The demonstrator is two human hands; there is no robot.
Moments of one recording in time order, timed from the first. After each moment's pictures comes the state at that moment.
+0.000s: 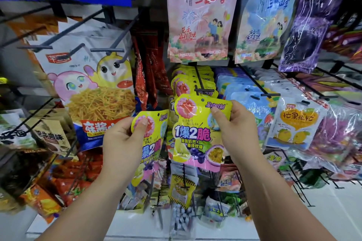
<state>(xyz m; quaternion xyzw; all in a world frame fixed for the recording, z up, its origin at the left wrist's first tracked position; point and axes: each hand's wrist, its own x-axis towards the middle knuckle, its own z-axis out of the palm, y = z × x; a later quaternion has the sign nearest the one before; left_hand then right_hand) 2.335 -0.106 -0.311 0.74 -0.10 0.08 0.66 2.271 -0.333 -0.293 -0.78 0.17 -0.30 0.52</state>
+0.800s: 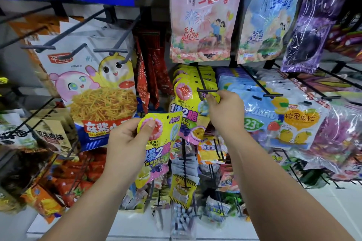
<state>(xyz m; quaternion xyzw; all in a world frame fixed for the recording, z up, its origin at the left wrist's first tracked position) 2.328 -0.107 -0.302 0.73 -0.13 0.05 0.67 2.326 -0.338 -0.278 -0.86 0.25 -0.29 0.33</state>
